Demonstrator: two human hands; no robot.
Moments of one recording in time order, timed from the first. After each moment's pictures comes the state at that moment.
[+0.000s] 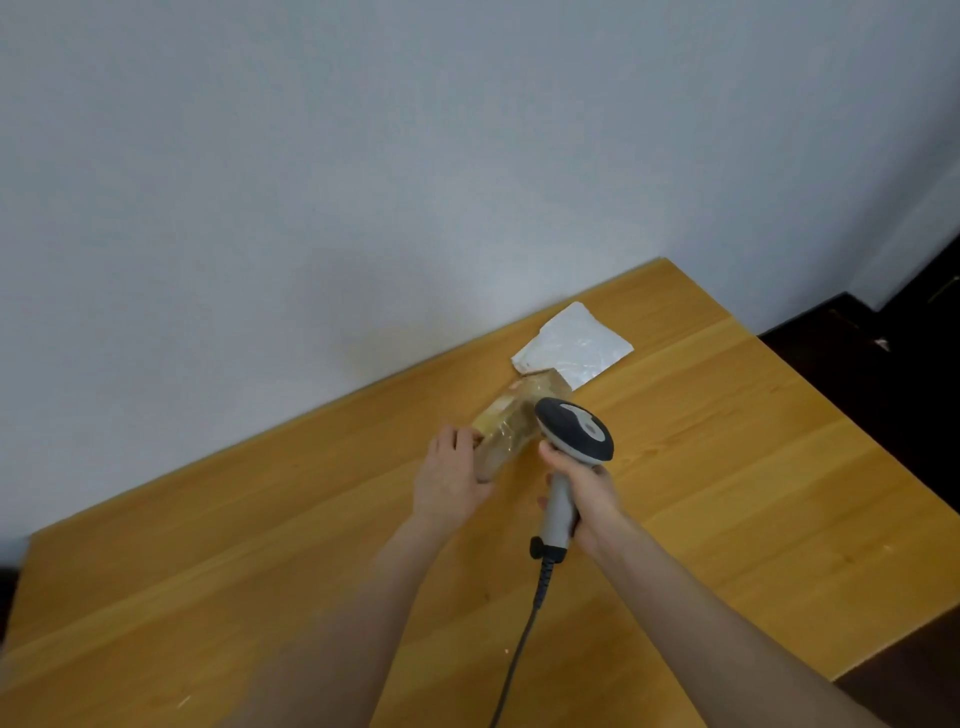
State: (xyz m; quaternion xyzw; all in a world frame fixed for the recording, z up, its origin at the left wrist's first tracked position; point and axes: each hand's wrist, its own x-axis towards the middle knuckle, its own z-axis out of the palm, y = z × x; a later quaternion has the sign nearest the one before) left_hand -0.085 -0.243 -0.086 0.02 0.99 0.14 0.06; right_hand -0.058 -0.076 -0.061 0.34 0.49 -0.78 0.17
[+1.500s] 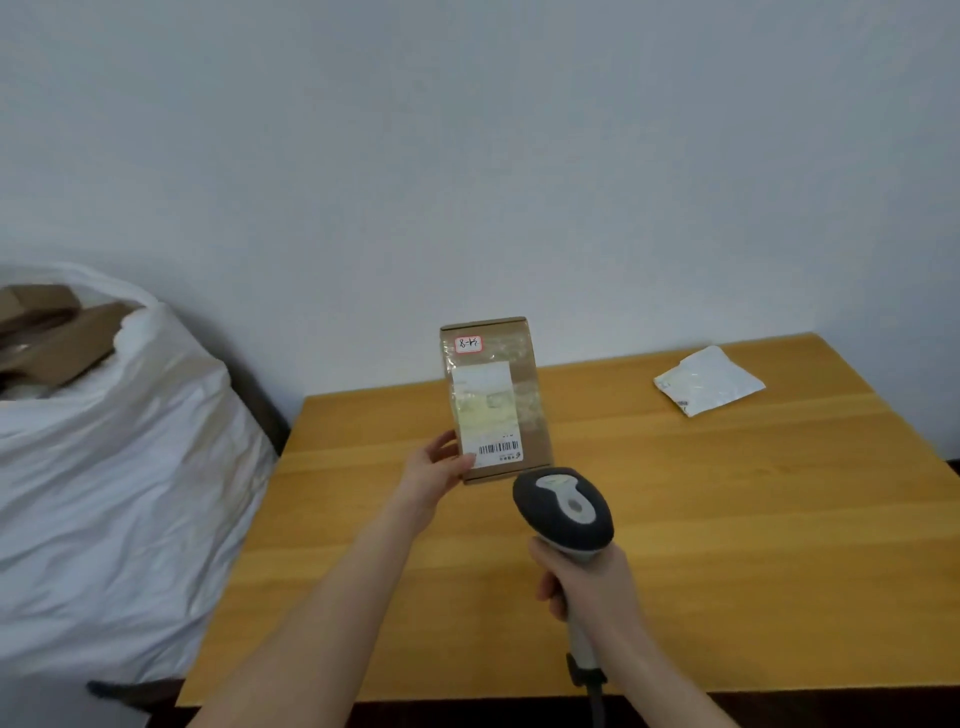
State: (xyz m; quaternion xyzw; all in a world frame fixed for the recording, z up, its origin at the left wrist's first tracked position) left_hand 0.149 -0.366 0.037 -0.32 0.62 0.72 -0.03; right_hand 0.199 -0.144 0.072 0.04 0.70 -0.66 0.28
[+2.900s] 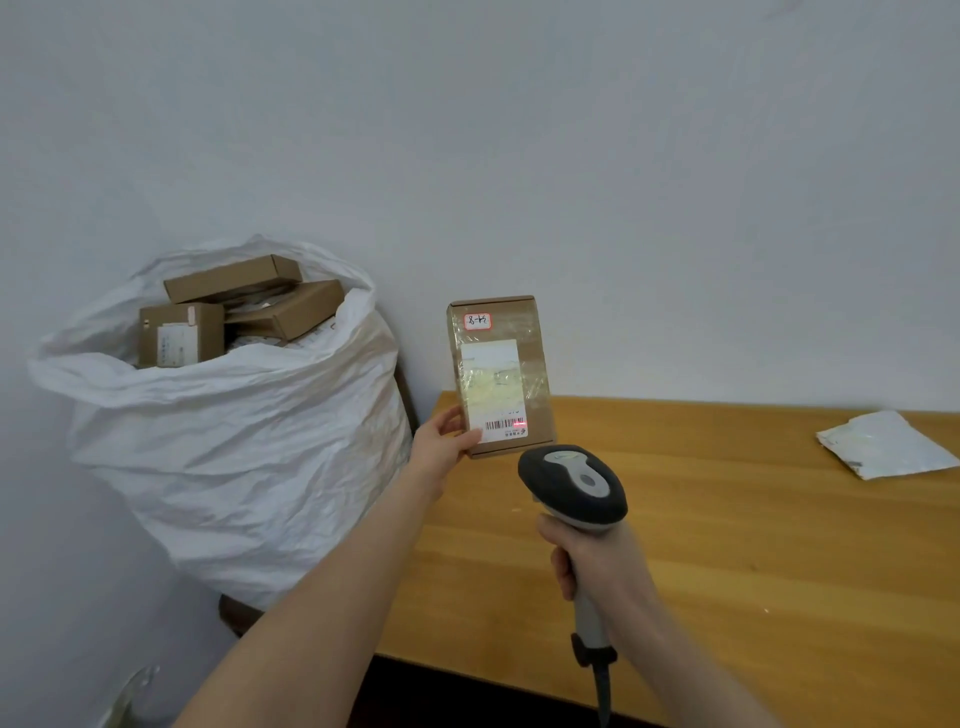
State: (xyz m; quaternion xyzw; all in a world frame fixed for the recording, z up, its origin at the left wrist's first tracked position) left_hand 0.275 -0.547 0.085 -0.33 0.66 0.65 -0.18; right_hand 0.300 -0.307 0.134 -0.10 0.71 -0.63 0.31
